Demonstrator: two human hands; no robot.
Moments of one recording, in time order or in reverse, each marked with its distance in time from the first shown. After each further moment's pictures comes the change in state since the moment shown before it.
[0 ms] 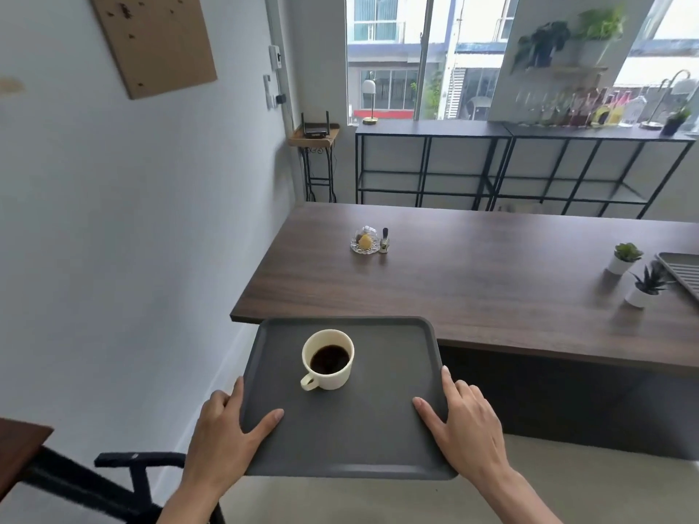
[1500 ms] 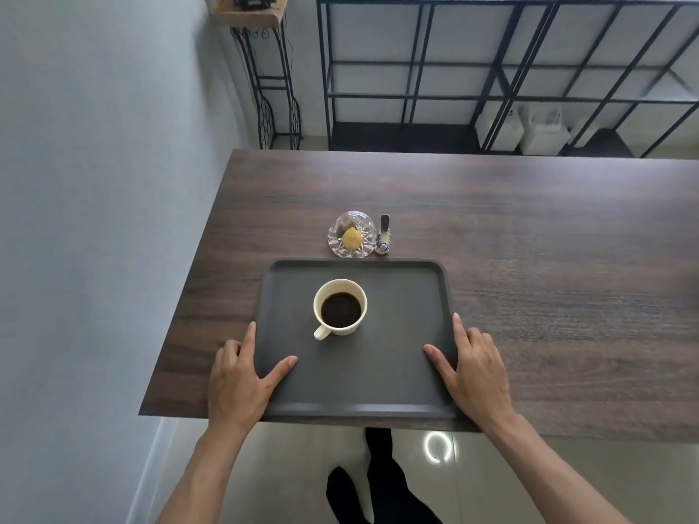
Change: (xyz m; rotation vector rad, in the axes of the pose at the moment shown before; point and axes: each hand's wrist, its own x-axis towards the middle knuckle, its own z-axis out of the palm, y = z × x) left_hand 0.361 0.044 0.153 0.090 -0.065 0.047; right_hand 0.322 0.052 0.131 -0.098 -0.083 0.079
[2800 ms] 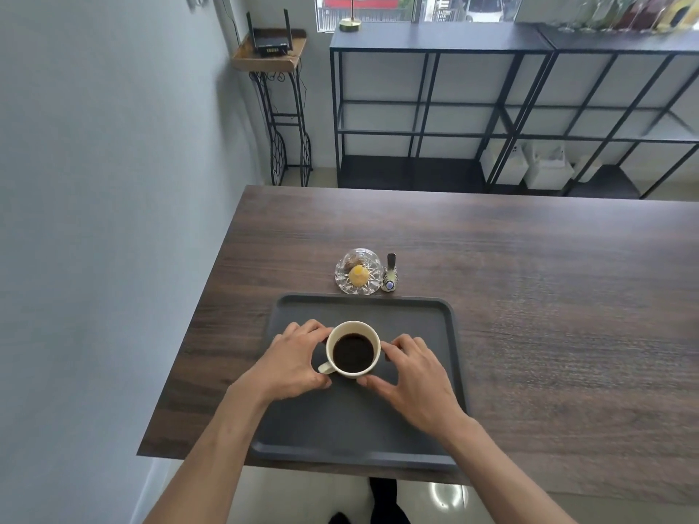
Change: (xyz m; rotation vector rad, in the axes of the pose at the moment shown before) left_hand 0.089 0.086 -0.035 -0.069 -0.534 0.442; right_hand 0.051 -0.091 0.000 0.146 -0.110 -0.324
